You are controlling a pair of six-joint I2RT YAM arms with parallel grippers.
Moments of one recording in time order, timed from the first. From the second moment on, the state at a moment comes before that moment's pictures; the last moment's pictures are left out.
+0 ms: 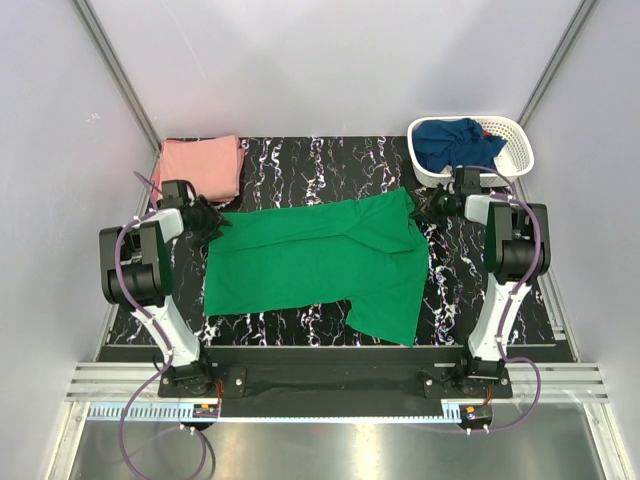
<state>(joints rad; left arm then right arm) 0.18 1.84 1.07 -0.21 0.31 -0.65 -0.06 2.06 1.26 -0.10 -0.44 0.63</state>
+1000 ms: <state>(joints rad) 0.18 1.82 1.10 -0.28 0.34 -0.60 -0.01 1.87 1.23 -0.36 -0.18 0.58</state>
